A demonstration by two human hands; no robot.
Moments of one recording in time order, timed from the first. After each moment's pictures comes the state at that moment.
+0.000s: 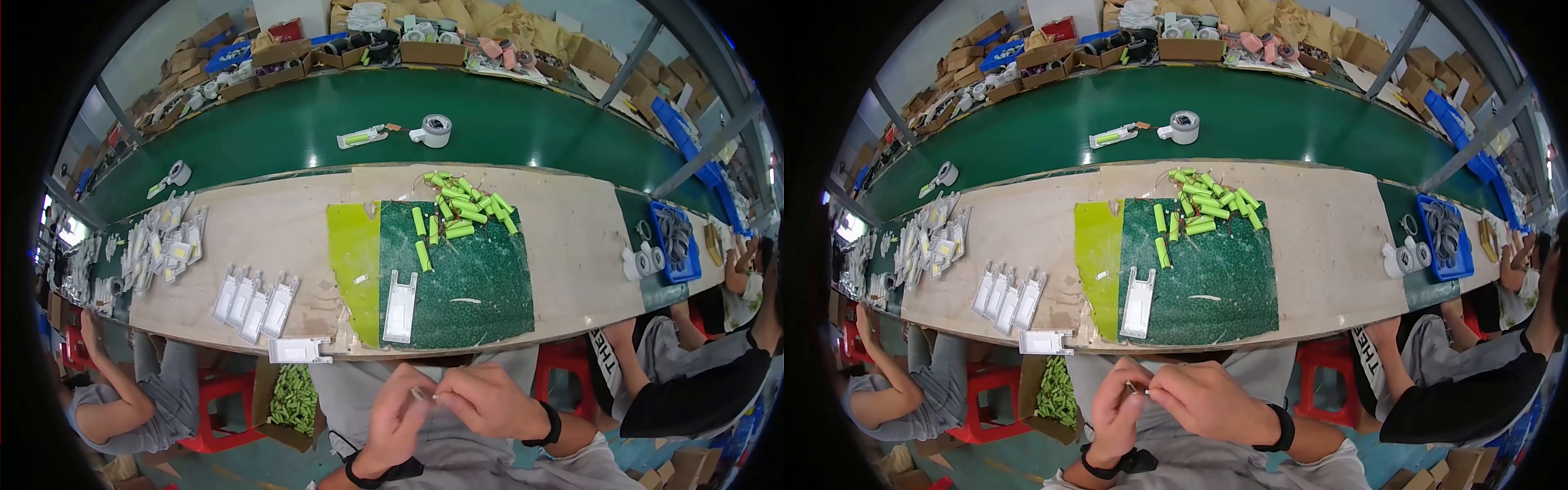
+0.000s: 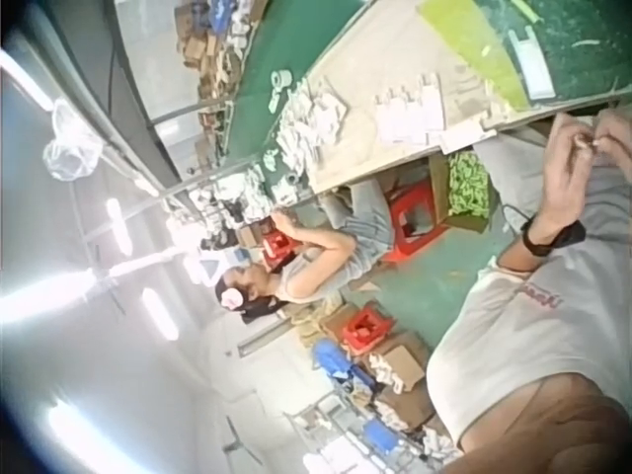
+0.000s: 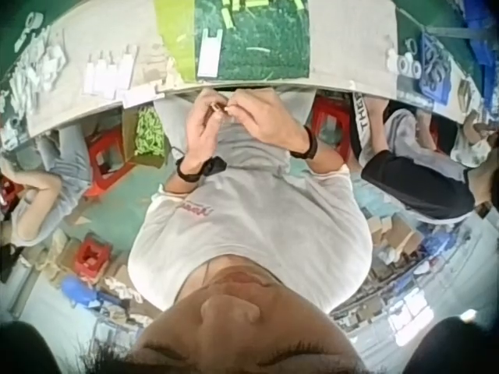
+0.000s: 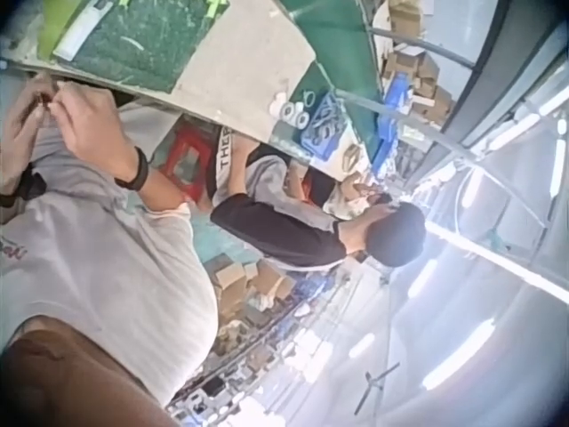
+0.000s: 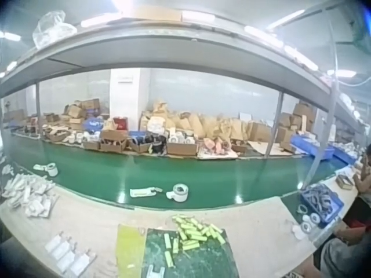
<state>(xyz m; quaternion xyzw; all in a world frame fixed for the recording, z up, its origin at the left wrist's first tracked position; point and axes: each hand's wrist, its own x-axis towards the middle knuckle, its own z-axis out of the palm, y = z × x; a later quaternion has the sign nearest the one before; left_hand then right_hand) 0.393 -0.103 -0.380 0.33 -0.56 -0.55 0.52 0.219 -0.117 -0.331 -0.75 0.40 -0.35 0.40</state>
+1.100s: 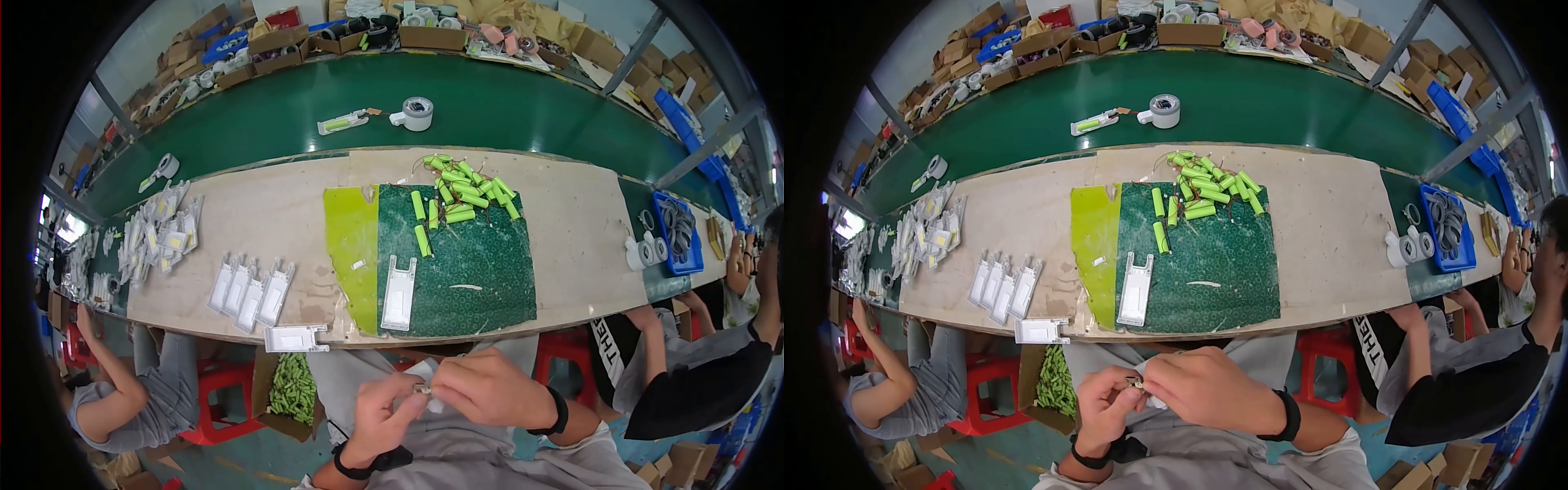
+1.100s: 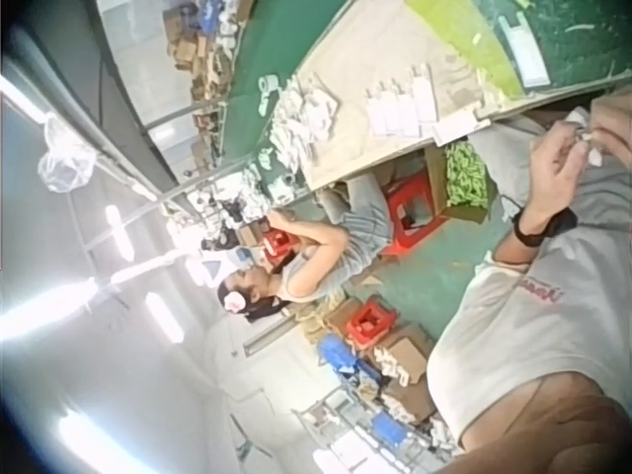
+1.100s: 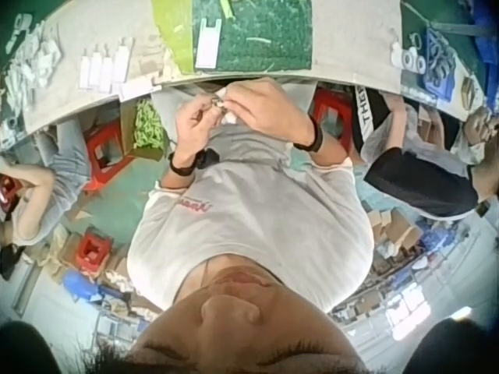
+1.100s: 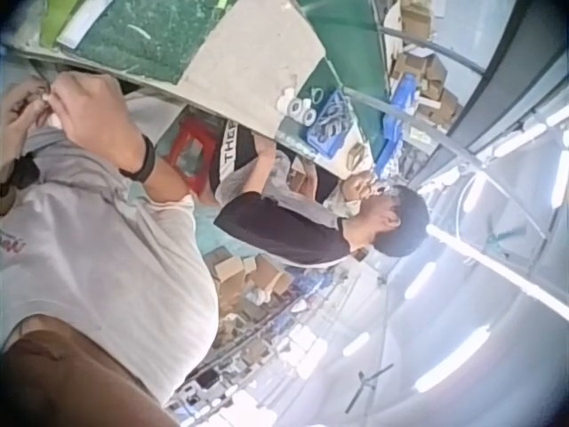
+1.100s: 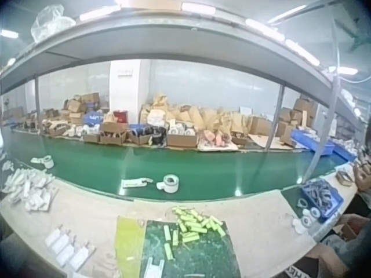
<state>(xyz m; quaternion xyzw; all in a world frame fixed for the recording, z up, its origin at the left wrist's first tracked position) 0.409 -0.097 -0.382 0.38 -0.52 -0.61 0.46 0.218 -0.124 -0.330 -0.81 0.36 -0.30 0.34</state>
